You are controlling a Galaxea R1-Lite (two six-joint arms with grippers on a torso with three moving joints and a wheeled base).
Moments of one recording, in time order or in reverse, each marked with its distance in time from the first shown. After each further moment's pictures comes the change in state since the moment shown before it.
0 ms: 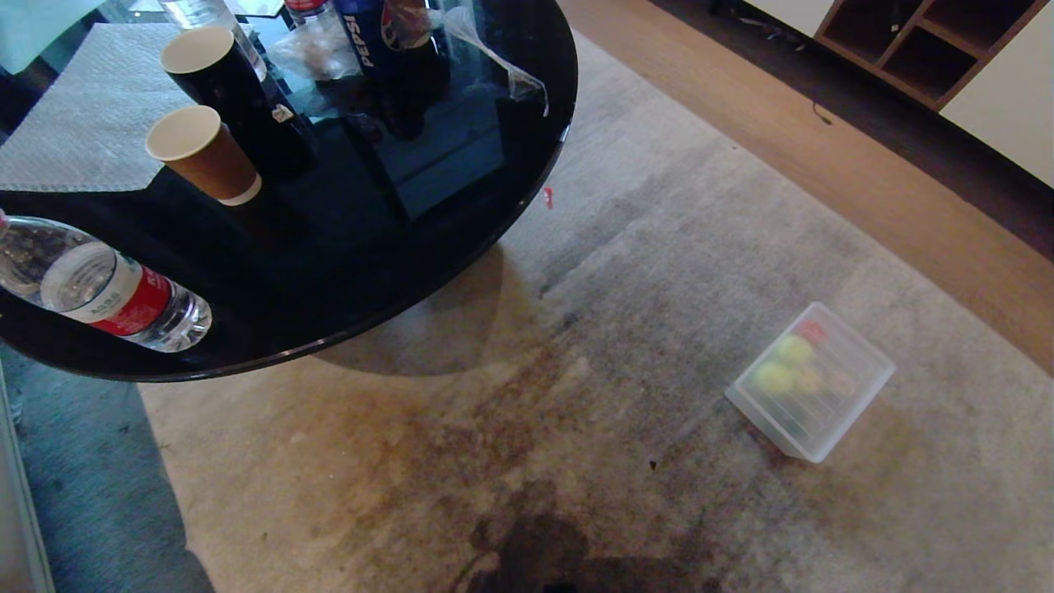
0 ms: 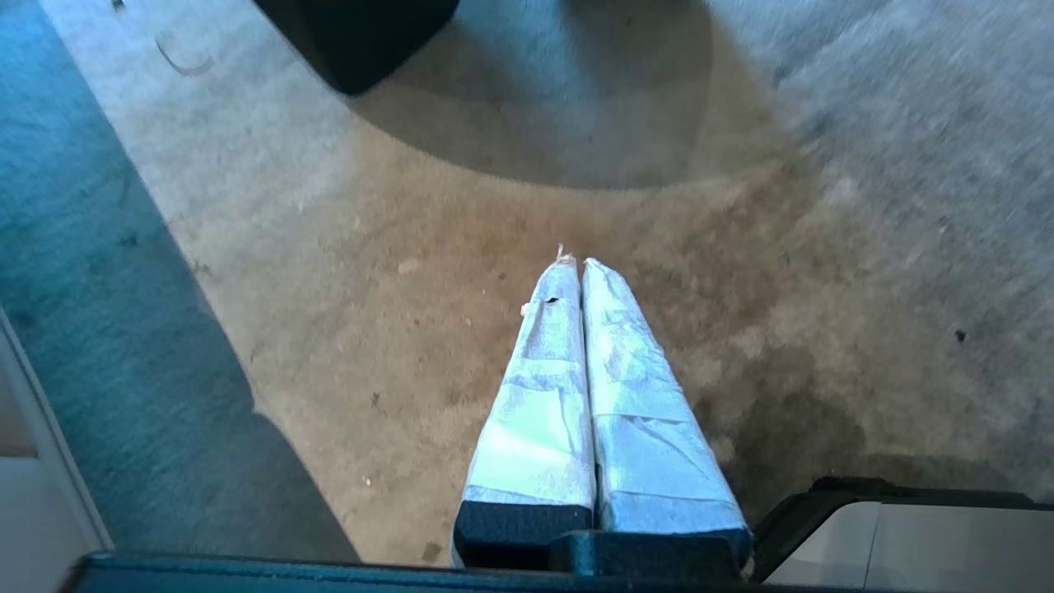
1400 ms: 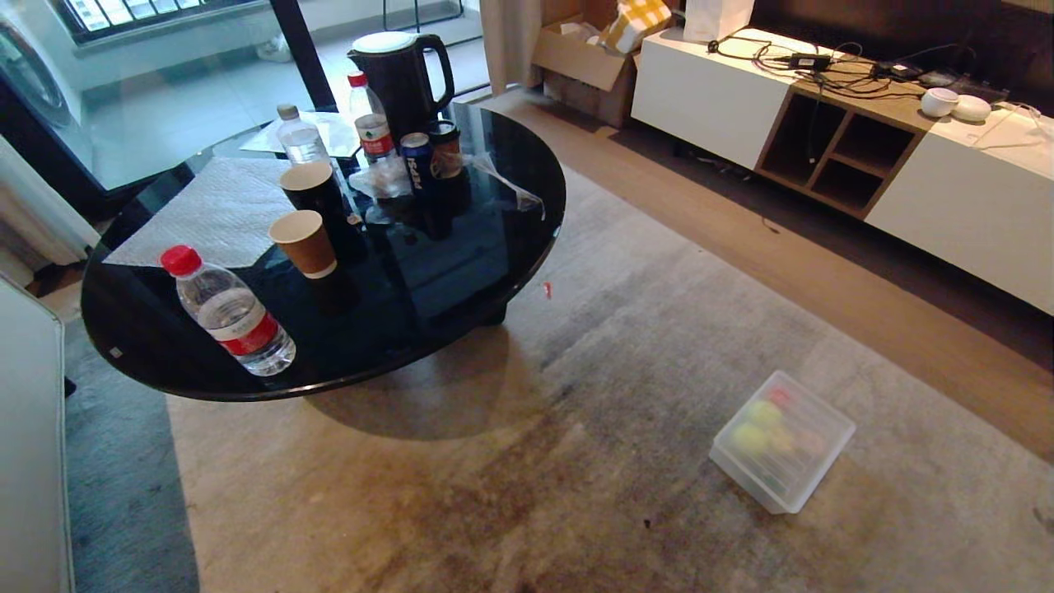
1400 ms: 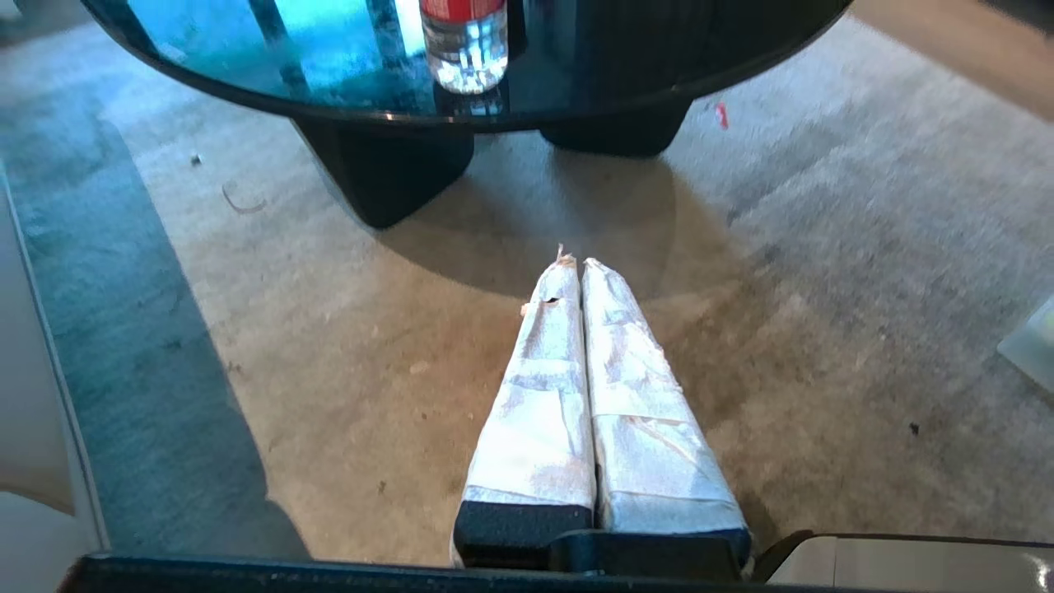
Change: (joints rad) left arm 0.000 0.000 0.000 0.000 0.000 0.000; right arm 0.000 0.000 0.000 0.000 0.000 0.000
